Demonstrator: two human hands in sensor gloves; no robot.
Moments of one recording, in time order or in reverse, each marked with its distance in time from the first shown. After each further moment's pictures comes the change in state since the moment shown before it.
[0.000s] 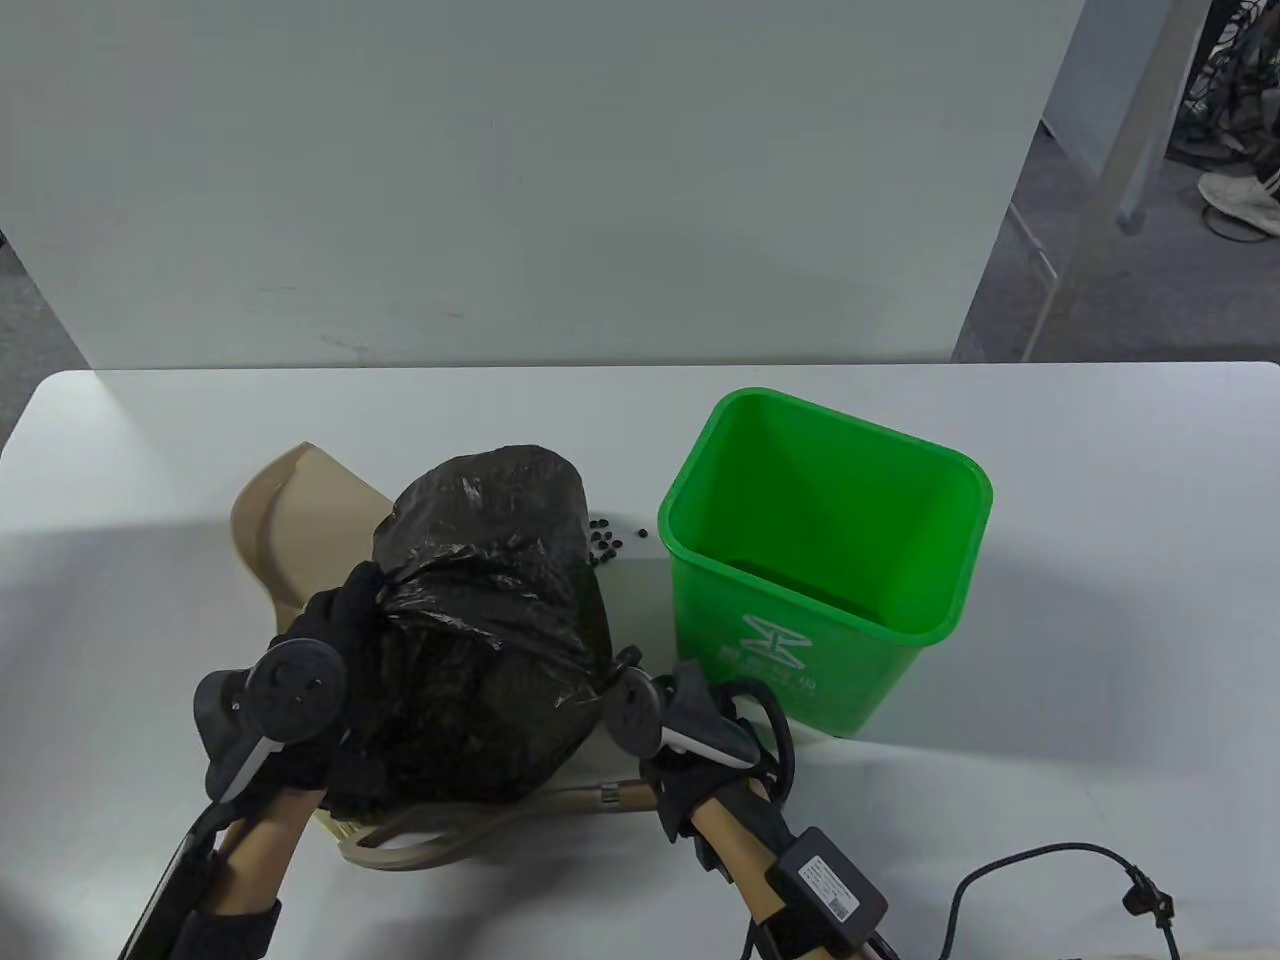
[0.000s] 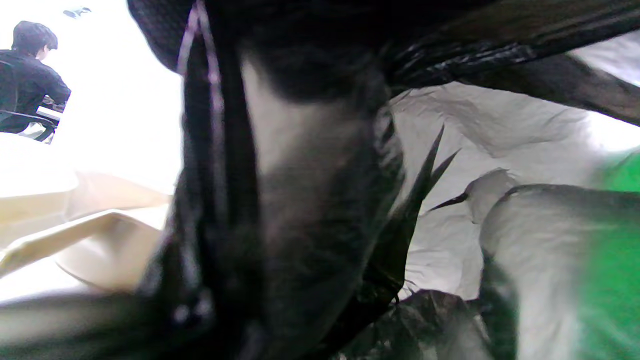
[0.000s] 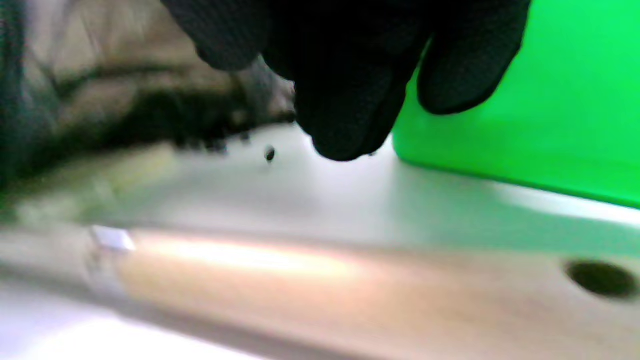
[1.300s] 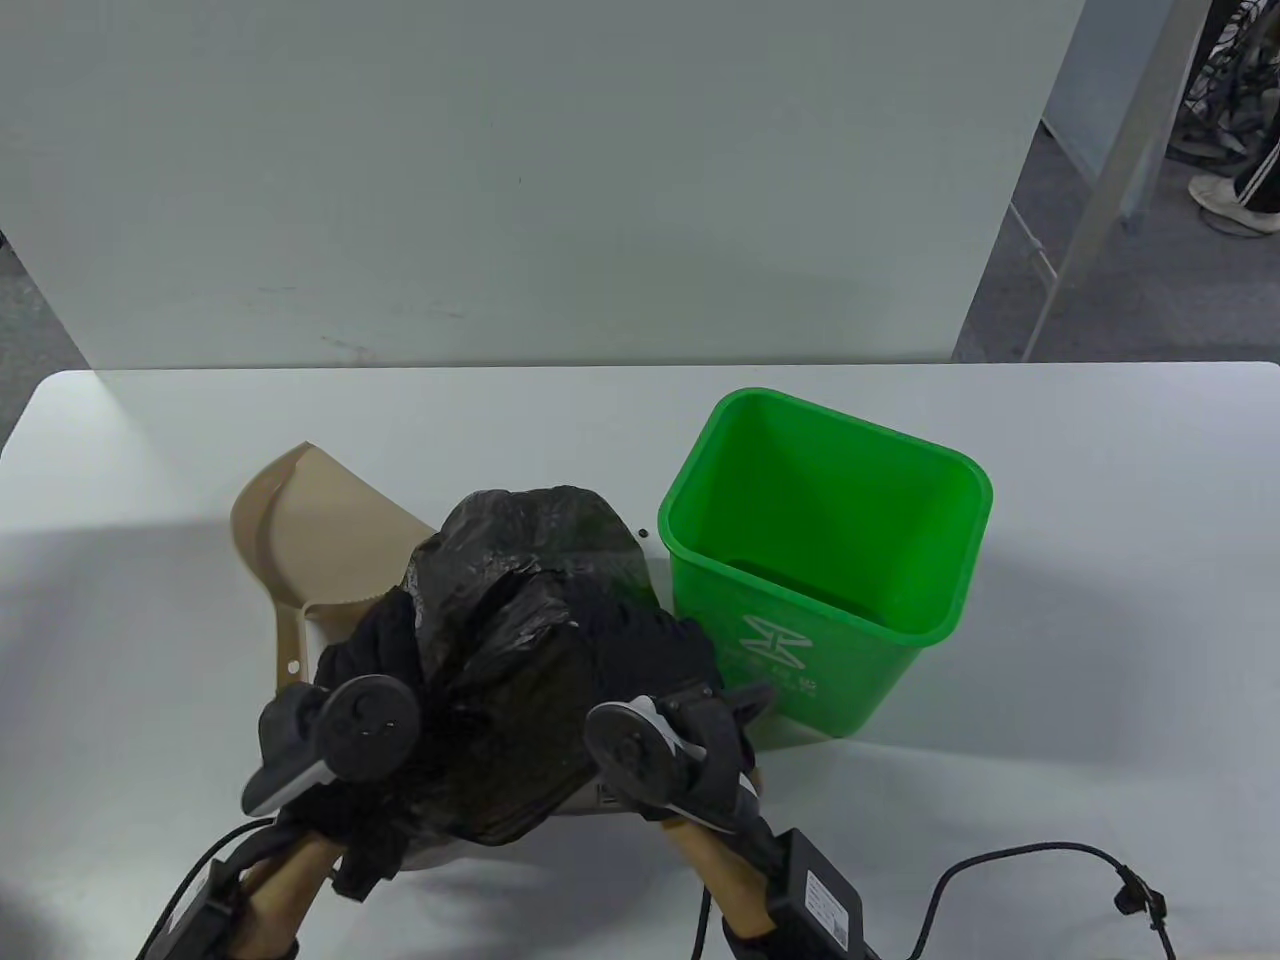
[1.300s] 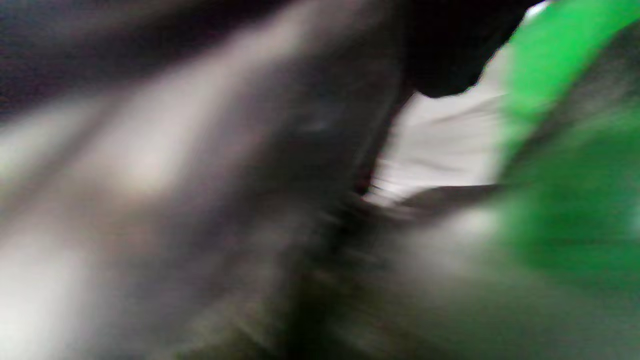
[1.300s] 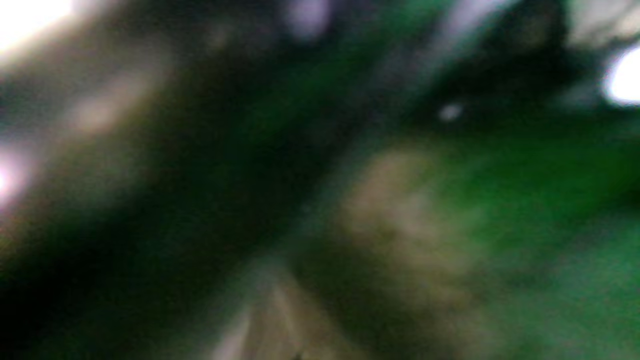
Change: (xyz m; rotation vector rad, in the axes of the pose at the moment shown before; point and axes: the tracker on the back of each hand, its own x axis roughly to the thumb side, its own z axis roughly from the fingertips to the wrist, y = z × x) left_hand 0.045 -0.013 0.013 -0.138 -0.116 -0.318; right_hand 0.066 -0.114 0.062 -0.868 -0.087 0.035
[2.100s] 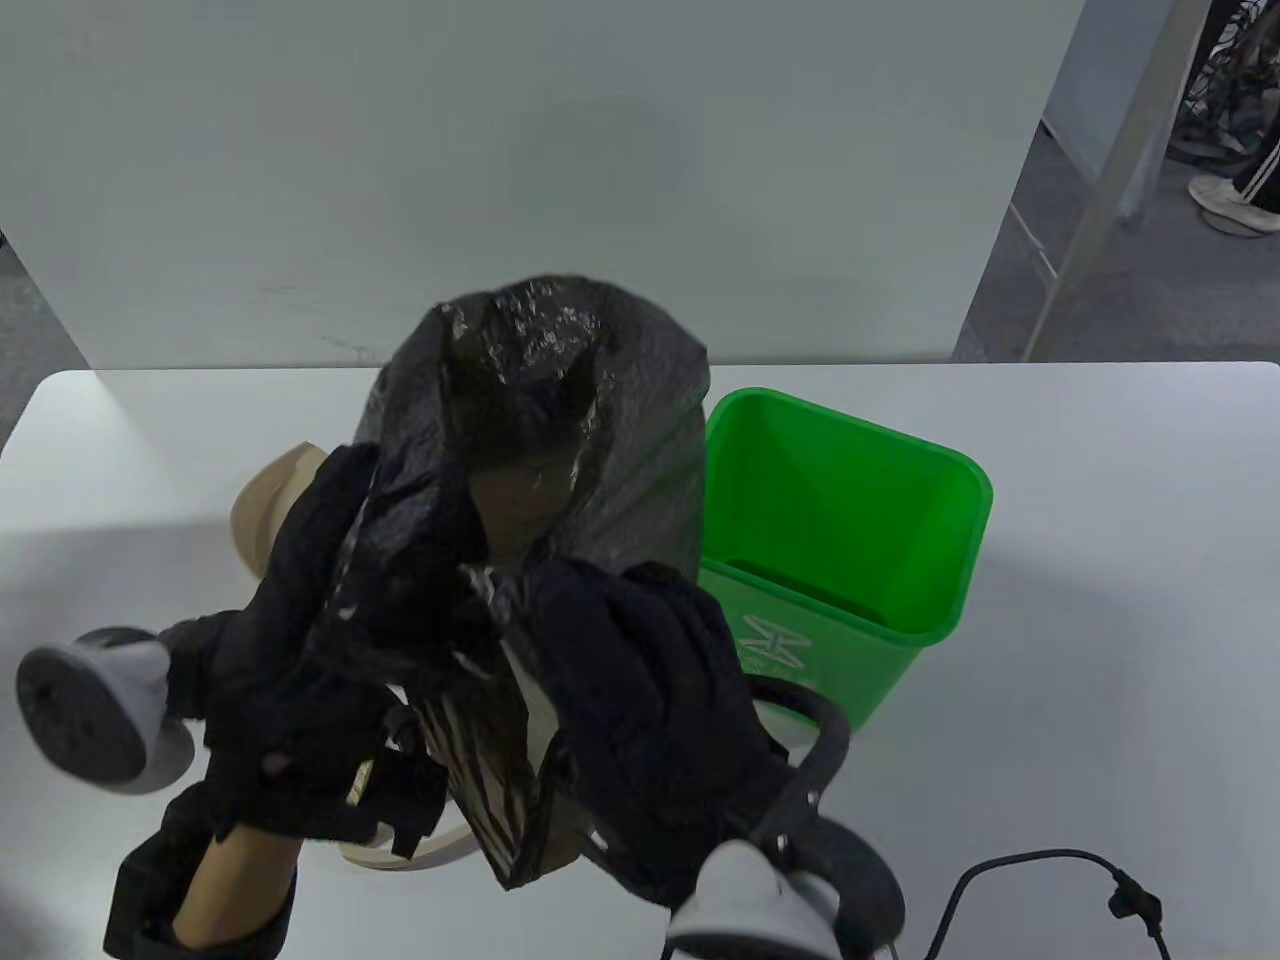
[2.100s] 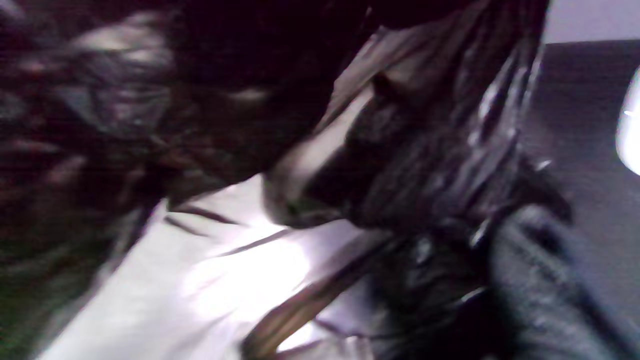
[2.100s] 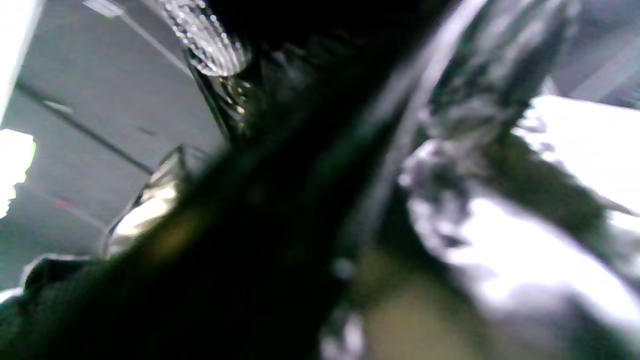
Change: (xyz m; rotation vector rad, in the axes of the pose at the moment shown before) left_hand 0.031 0.237 0.056 0.732 -0.611 1.048; right_hand 0.075 -0.159 -0.009 -0.601 -0.391 -0.342
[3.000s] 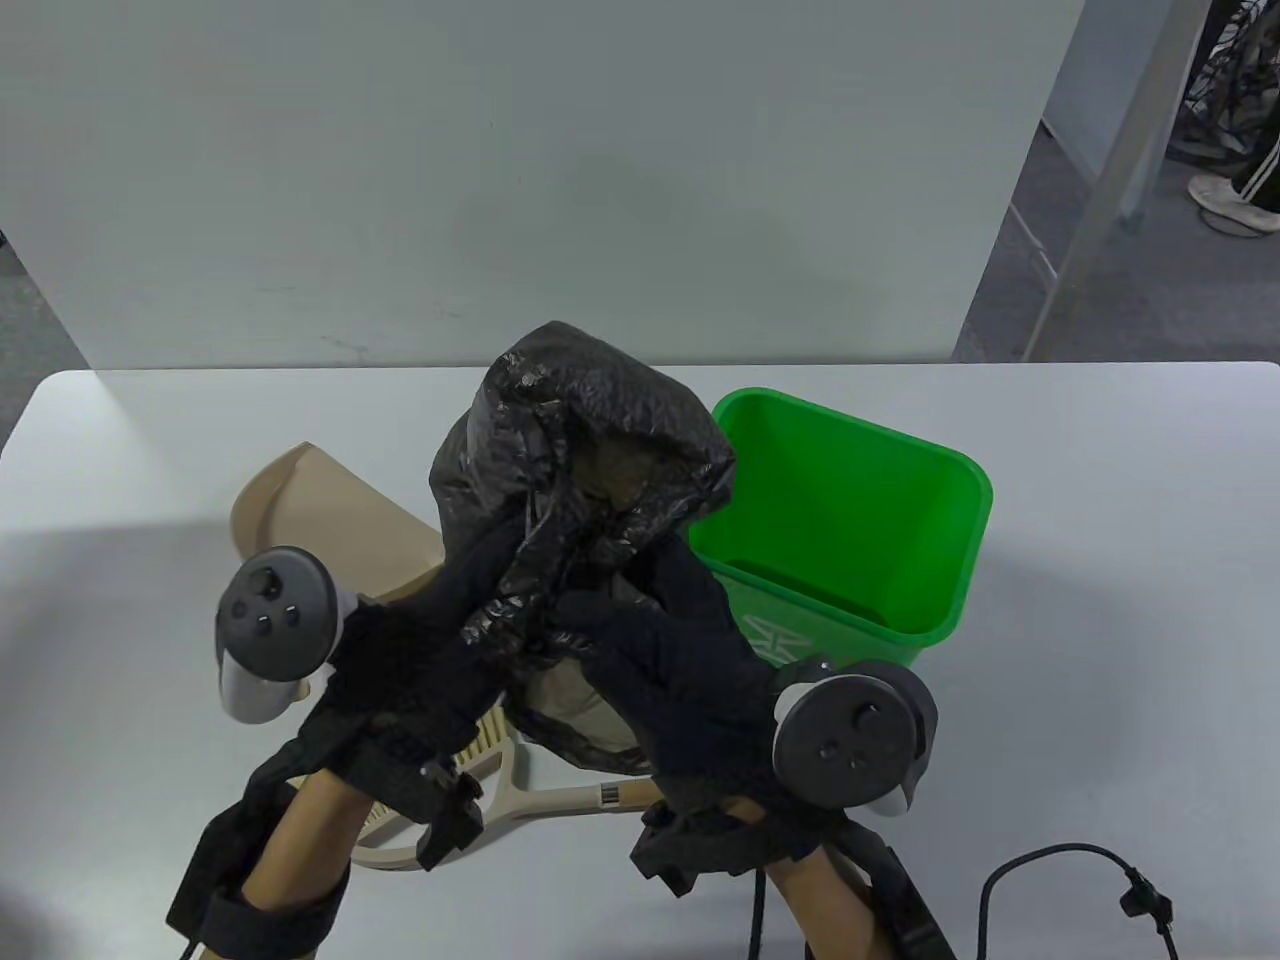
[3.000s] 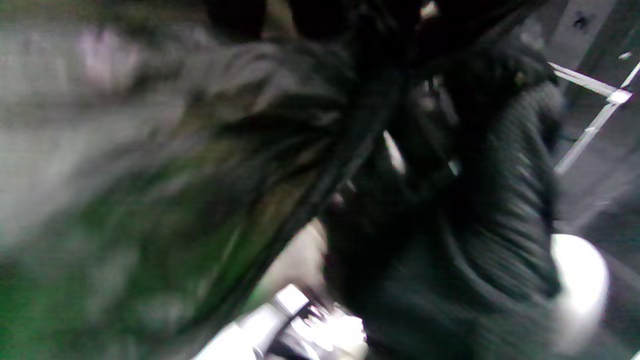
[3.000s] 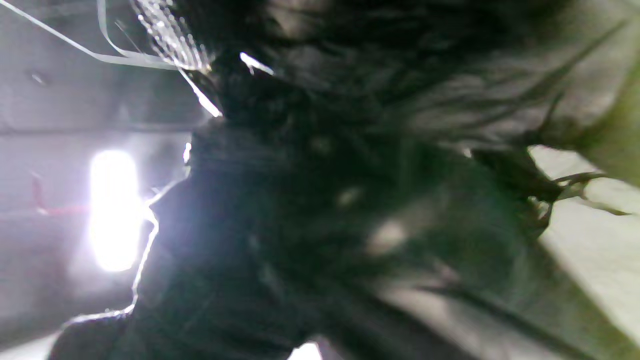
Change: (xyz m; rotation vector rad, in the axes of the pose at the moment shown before) left_hand -0.077 -0.084 0.003 -0.561 0.446 0.465; right_hand -0.090 0.025 0.041 0.487 0.527 -0.561
